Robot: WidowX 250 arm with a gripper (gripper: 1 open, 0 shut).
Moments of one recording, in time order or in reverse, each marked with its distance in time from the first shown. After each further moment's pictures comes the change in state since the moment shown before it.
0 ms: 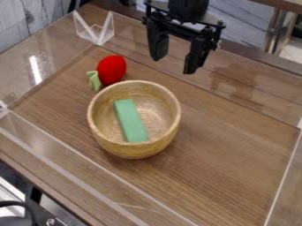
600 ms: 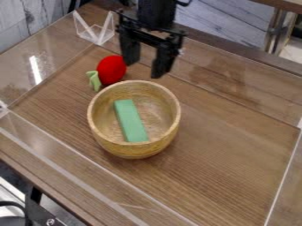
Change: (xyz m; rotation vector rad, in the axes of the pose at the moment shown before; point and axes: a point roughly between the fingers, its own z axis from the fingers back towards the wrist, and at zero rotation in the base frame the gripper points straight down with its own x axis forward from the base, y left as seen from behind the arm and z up) arm -0.008 0.063 -0.023 -0.001 0.049 0.001
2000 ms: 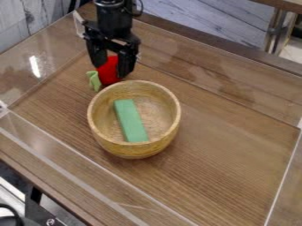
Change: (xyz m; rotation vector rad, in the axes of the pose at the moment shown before) arm 0.020 0.059 -0.041 0.023 -0.099 0.039
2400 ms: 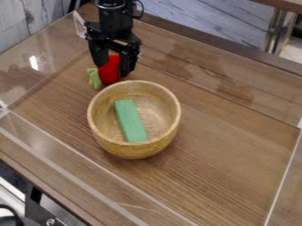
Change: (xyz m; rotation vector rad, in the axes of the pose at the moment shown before) arm 0.011 0.006 -0.005 0.018 -0.023 0.015
